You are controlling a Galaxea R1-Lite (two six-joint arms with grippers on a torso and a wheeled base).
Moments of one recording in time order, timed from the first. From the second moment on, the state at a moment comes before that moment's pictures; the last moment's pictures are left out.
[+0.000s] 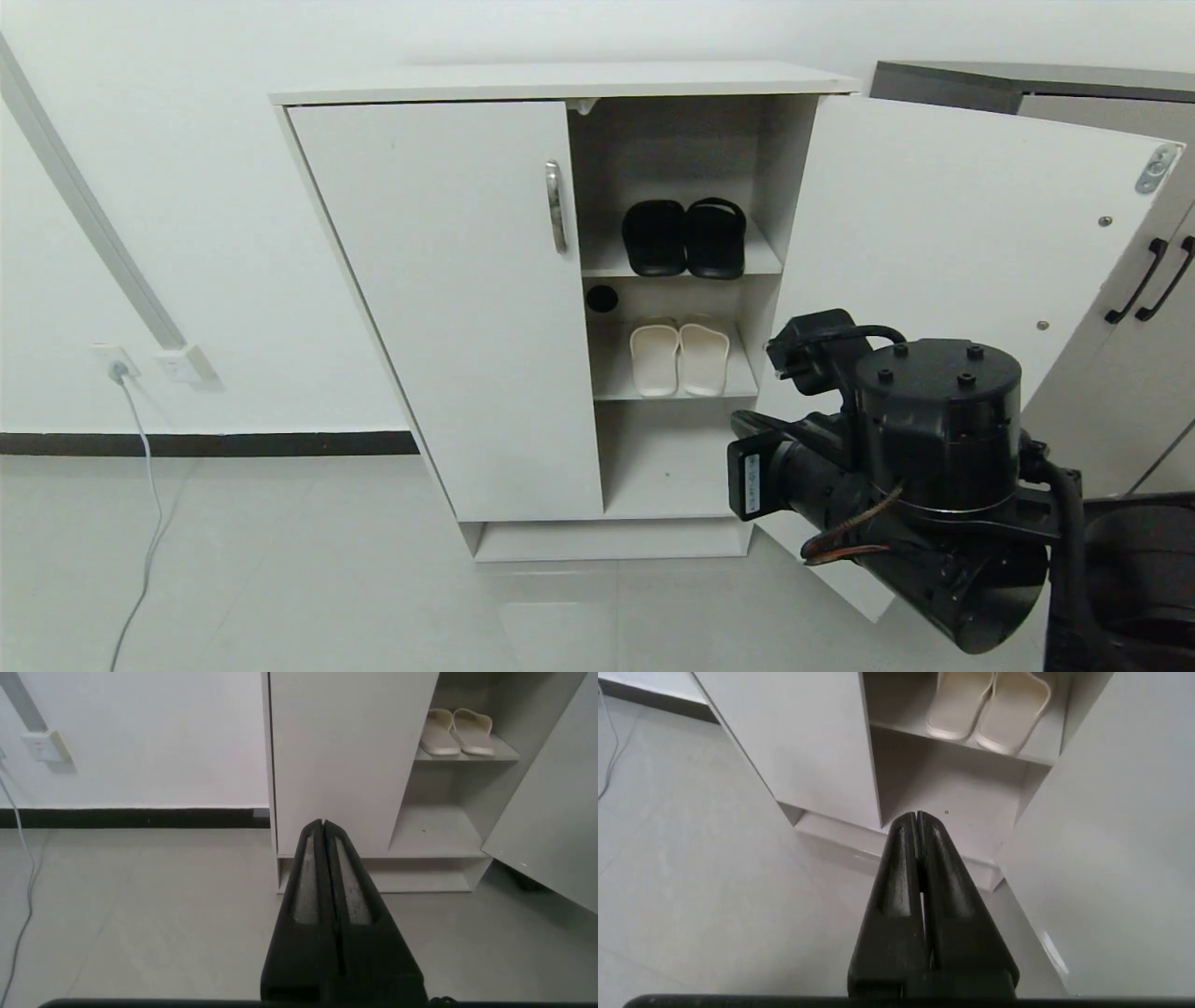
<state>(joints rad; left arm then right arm) 0.00 0.00 0.00 0.01 0.05 0.00 0.92 1.70 -0.84 -0.61 -0.53 0.17</state>
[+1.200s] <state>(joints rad) 0.00 0.00 0.00 0.00 0.05 -0.01 0.91 1.73 -0.82 -0.63 -0.53 0.15</state>
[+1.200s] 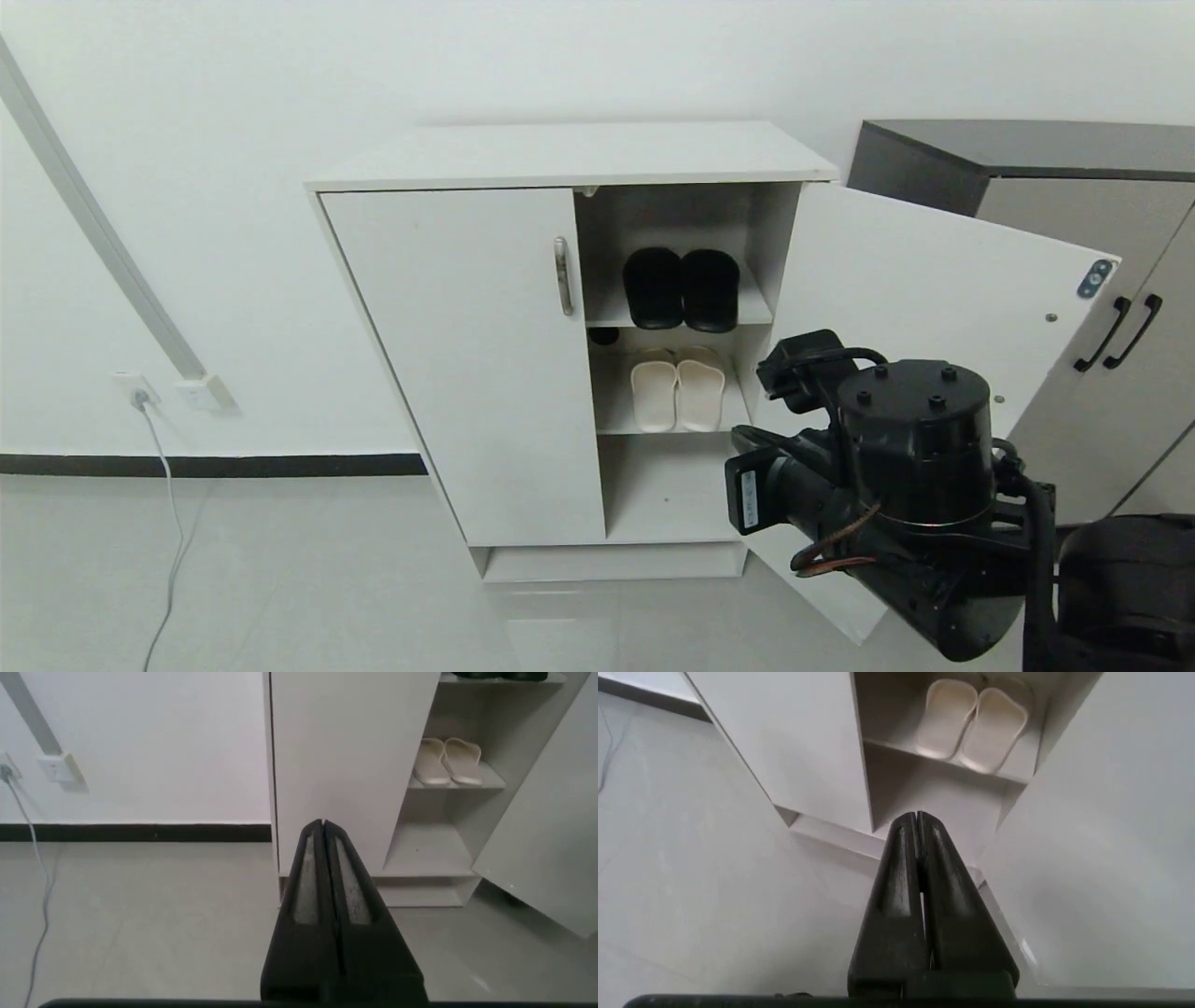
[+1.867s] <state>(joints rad) 0.00 0.00 0.00 0.00 0.05 -0.01 0.91 1.72 -0.77 -0.68 -0.53 0.14</state>
